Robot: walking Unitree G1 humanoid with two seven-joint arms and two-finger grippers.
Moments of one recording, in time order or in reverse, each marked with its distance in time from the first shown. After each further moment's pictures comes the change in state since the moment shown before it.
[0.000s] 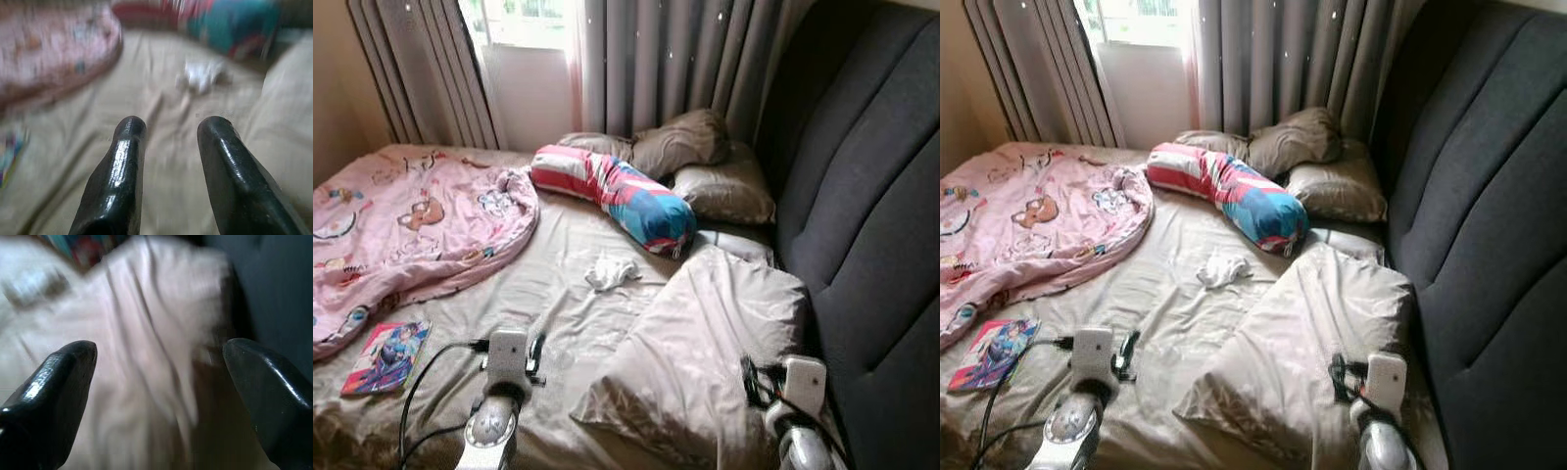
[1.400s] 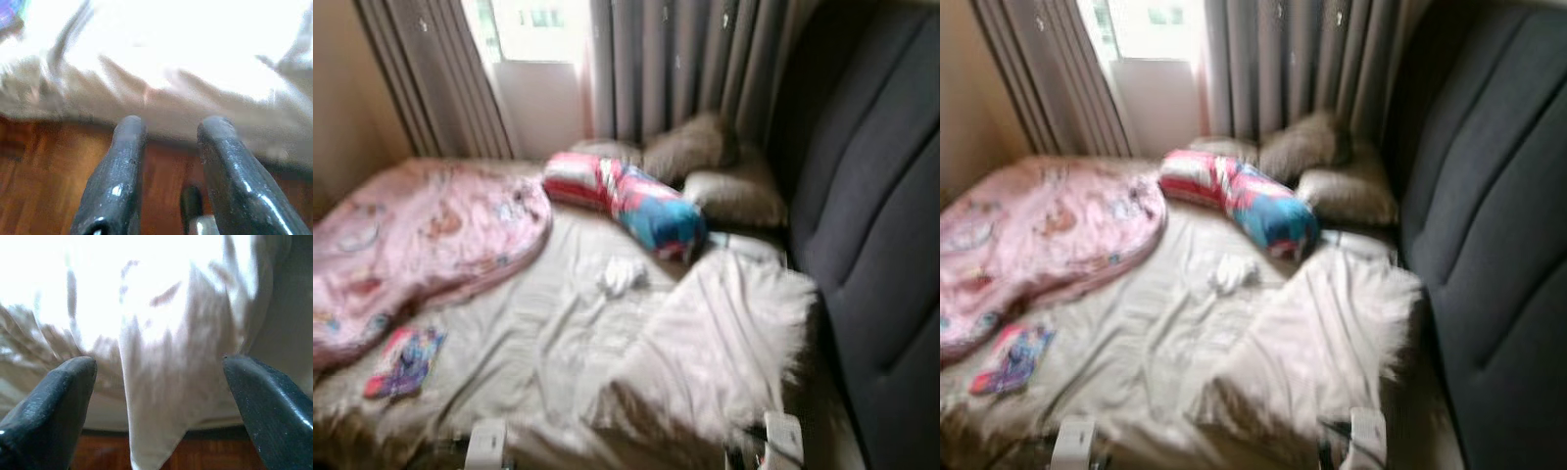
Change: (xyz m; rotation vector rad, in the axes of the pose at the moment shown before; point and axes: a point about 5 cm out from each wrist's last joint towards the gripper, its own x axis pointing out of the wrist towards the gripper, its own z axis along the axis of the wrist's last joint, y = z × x) left arm -0.031 0.008 -0.060 -0.003 0.309 0.053; right arm -0.017 0.008 -0.048 0.032 0.334 0.048
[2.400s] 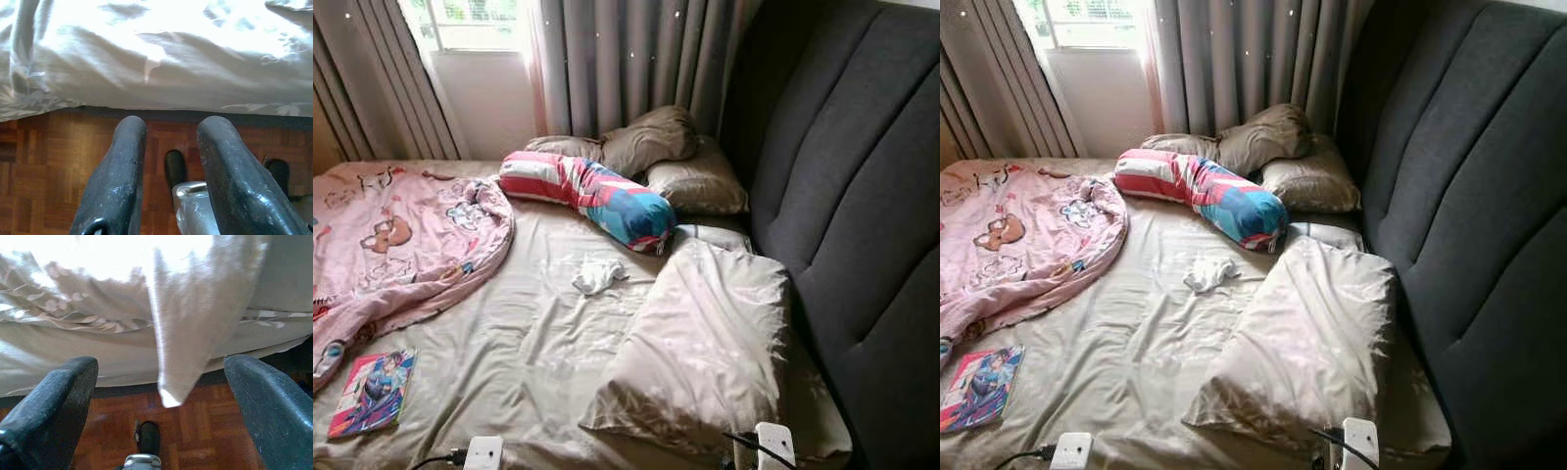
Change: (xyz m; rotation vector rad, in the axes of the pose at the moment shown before) left arm -0.014 0.008 -0.048 0.002 0.344 -0.007; right arm -0.001 0.004 -0.015 -0.025 0.166 0.023
